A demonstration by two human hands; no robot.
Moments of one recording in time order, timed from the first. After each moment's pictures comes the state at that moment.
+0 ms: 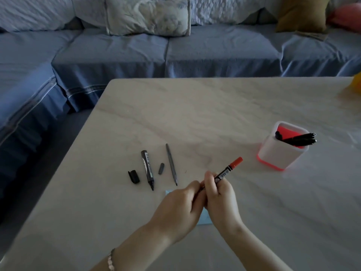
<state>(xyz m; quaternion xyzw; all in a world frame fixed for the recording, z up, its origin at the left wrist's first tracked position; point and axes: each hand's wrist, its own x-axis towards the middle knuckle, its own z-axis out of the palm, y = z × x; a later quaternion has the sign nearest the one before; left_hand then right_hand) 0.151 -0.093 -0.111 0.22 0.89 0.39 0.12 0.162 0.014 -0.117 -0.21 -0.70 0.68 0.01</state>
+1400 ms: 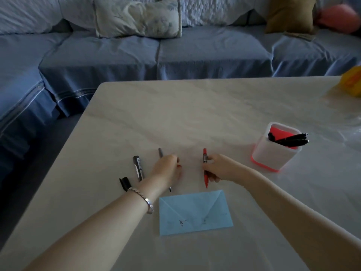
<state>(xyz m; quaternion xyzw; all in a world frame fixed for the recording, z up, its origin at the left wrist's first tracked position) 0.032 -0.077 -0.158 0.10 0.95 0.22 0.19 0.065 0.086 -0.136 -0.11 -0.86 0.42 -0.27</state>
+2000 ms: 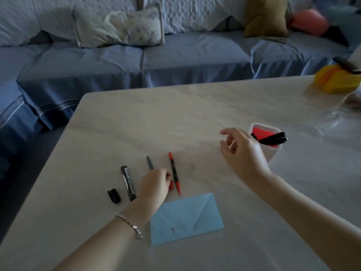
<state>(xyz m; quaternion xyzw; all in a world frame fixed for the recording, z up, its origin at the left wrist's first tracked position) 0.050 -0.080 -0.172 0.13 0.97 0.18 0.07 0.103 0.124 -0.092 -0.09 -0.91 0.32 0.24</state>
